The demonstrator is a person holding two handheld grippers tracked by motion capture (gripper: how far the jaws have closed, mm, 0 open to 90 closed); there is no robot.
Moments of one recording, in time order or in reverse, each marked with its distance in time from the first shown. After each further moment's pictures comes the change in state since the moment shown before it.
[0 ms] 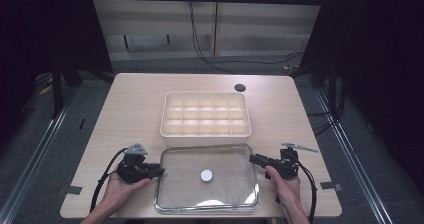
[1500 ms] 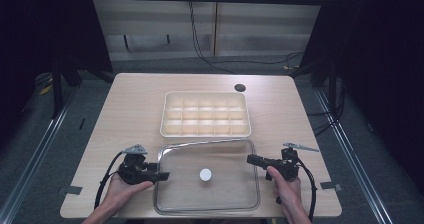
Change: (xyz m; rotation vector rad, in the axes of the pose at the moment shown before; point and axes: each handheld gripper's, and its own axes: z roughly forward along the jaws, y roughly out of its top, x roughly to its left) left arm -0.002 -0.001 0.002 -0.026 -0.097 -0.057; right arm 0.007 0.002 -0.006 0.009 0.179 -0.027
